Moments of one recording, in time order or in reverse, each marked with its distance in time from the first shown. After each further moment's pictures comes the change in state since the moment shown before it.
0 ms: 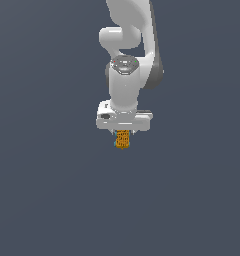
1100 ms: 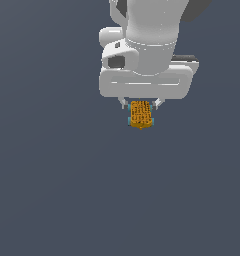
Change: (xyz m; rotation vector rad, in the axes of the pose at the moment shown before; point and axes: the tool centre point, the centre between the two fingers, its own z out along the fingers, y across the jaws) arm 0.055 -0.044 -0.197 0.000 0.000 0.000
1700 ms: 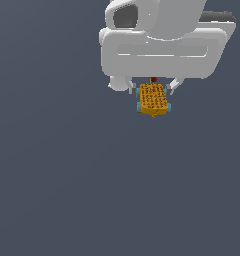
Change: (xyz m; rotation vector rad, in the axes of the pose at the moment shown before) arm 0.021 -0.015 -0.065 0.000 0.000 0.000
